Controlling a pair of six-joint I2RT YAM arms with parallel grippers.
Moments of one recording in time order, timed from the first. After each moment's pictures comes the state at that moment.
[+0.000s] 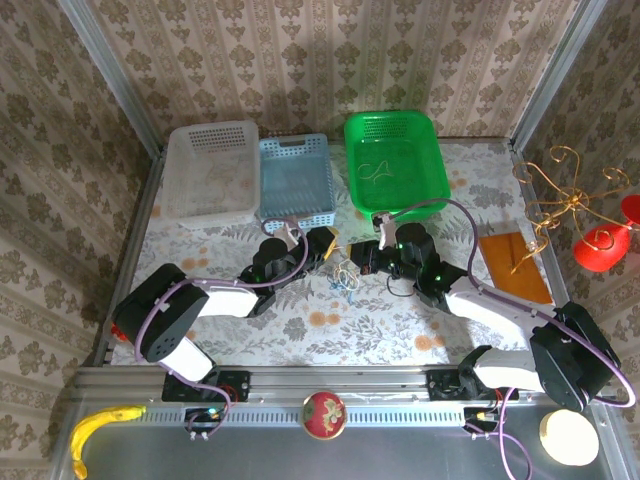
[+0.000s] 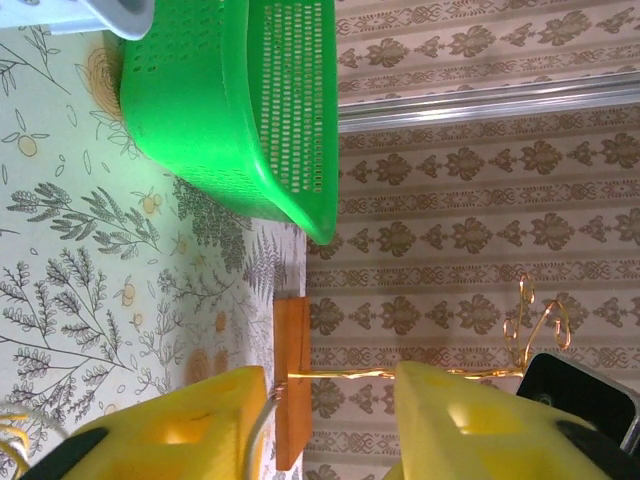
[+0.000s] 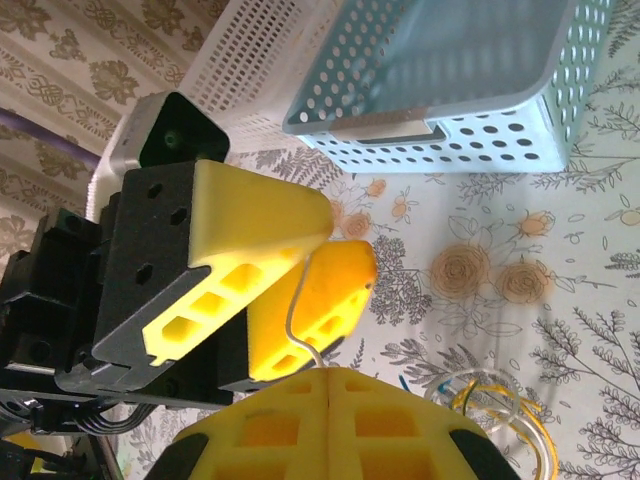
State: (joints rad) left arm -0.78 1.57 0.50 0.96 0.15 -1.43; right arm 0.59 1.23 0.59 0.26 -0.27 0.59
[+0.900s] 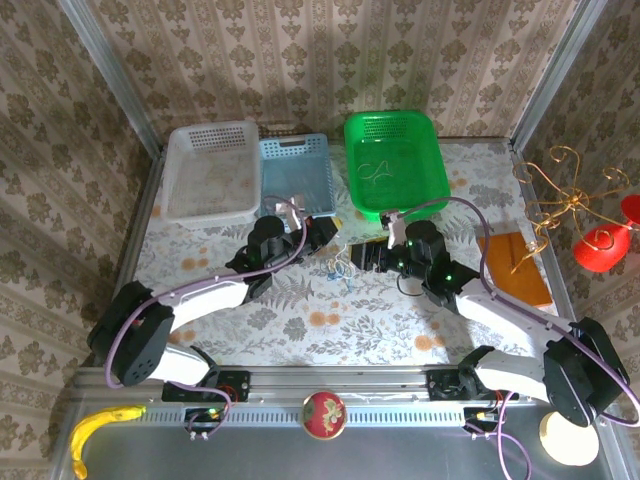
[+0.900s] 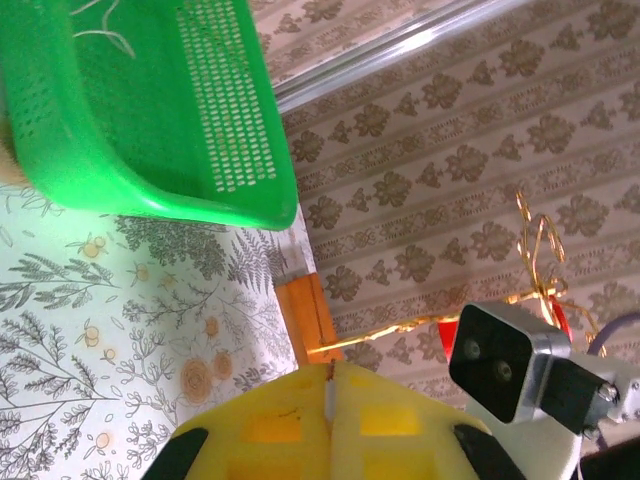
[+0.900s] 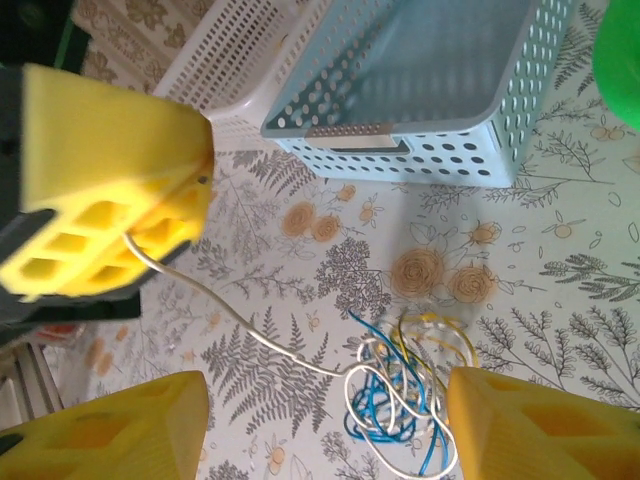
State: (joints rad) left arm -0.76 1.39 0.69 0.58 0.29 -1.09; right arm 0.55 1.15 0.61 0.12 -0.28 0.47
